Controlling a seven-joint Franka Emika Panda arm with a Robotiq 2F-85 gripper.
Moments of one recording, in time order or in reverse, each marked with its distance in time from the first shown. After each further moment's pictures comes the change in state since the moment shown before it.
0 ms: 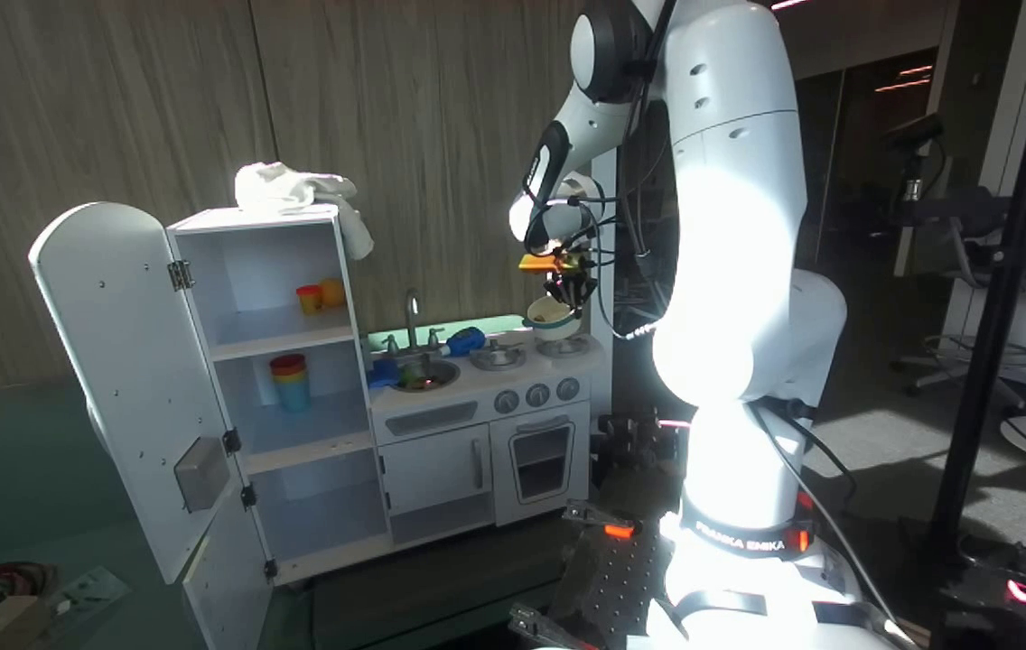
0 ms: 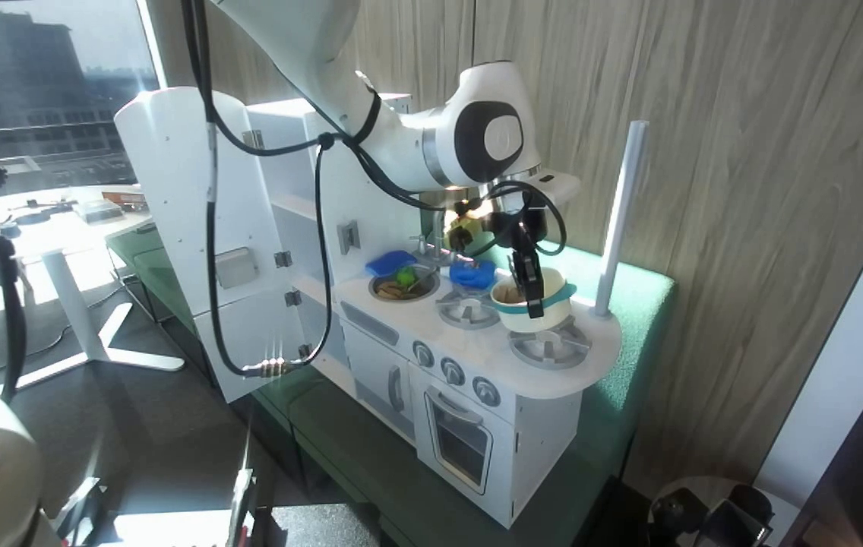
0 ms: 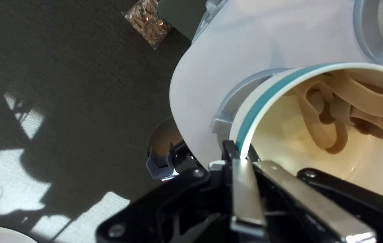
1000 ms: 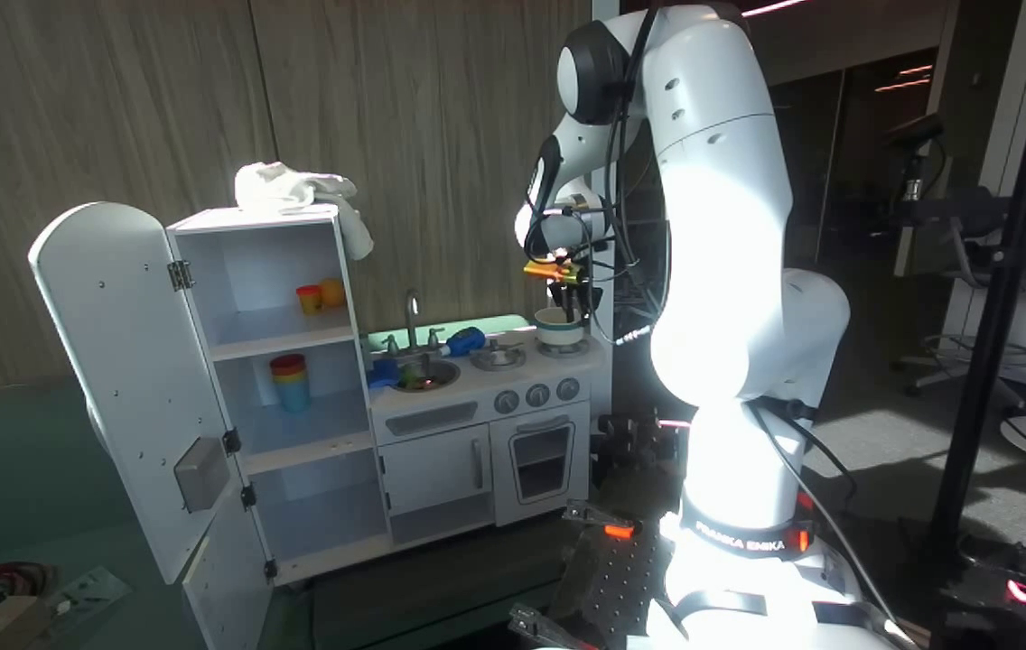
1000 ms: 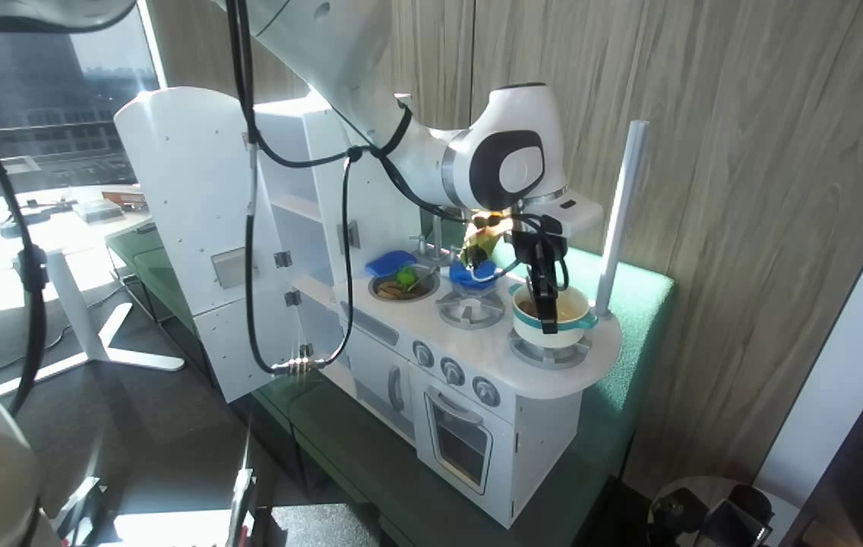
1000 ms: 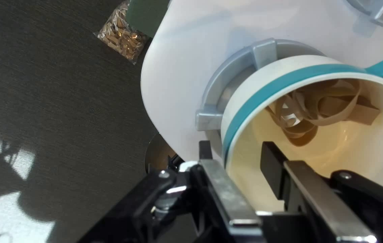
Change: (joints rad) arm -0.029 0.099 -0.023 0.046 0.202 0.084 -0.009
